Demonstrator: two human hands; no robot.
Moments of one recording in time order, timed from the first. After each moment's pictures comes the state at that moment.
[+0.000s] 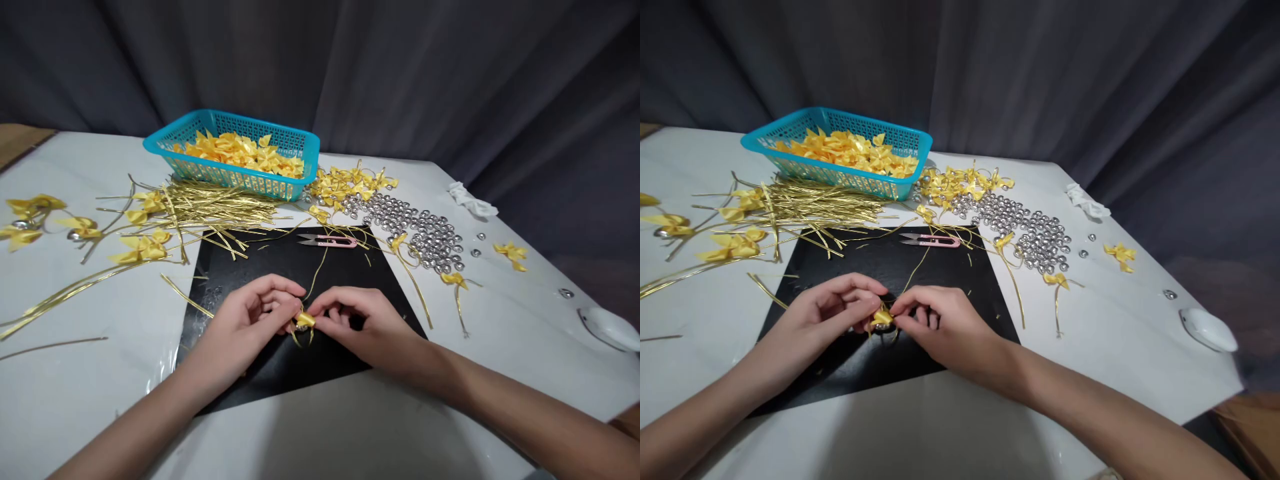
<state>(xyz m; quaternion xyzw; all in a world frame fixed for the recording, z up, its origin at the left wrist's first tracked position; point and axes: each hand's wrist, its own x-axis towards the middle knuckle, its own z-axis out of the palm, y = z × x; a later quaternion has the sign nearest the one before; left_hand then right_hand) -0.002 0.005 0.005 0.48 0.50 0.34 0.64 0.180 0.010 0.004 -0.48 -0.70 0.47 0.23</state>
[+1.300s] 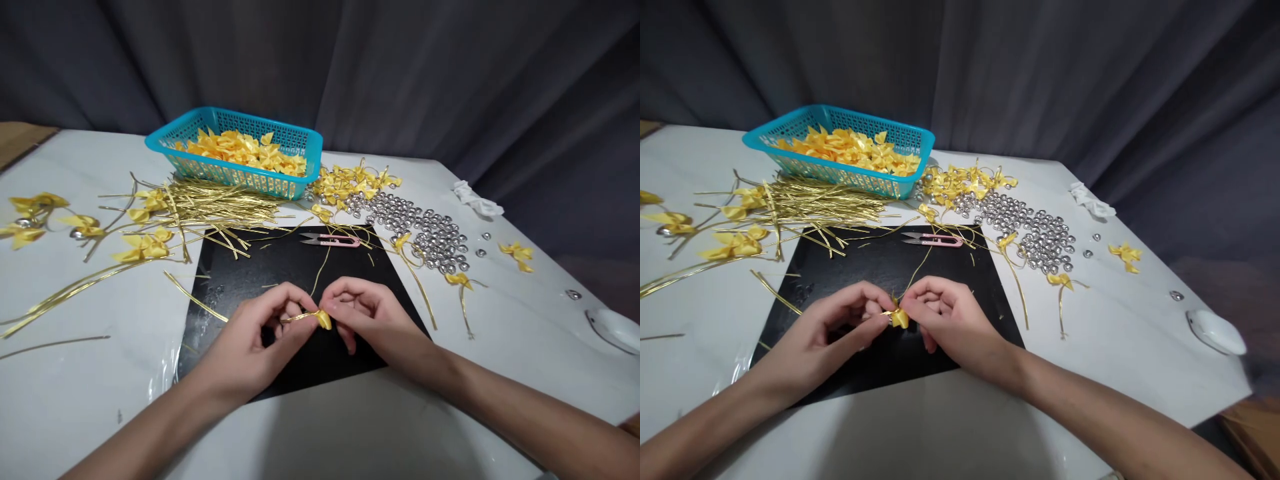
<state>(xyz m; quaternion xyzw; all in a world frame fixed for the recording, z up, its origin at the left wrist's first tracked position) -0.001 -0.004 -0.002 0.60 0.47 0.30 0.57 0.178 0.007 0.005 -0.48 -0.50 0.66 0.29</state>
